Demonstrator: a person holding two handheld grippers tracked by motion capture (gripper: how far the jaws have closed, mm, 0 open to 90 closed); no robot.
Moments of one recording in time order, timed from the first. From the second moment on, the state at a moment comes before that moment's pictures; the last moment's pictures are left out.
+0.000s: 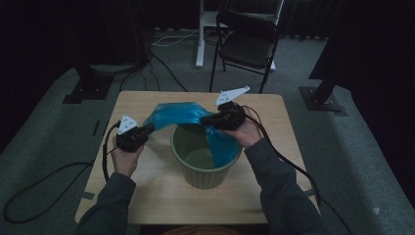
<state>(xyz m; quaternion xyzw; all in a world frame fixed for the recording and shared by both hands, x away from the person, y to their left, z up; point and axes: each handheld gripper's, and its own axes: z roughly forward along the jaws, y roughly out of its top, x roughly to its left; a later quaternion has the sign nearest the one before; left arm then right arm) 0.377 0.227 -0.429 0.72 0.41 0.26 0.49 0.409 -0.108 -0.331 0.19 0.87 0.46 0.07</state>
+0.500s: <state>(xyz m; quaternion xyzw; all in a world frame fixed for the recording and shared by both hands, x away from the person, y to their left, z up) 0.370 0.213 -0.410 0.73 0.37 0.26 0.52 0.400 -0.110 -0.336 0.17 0.88 0.43 0.08</state>
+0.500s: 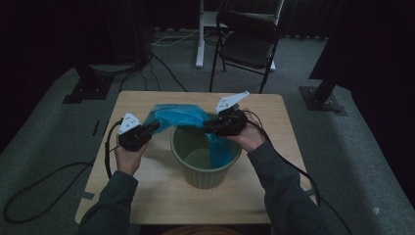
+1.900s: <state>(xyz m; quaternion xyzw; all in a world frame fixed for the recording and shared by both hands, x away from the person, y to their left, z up) 0.345 0.218 -0.378 0.69 0.33 0.22 0.61 0.393 -0.081 -0.336 0.13 0.90 0.40 0.11</state>
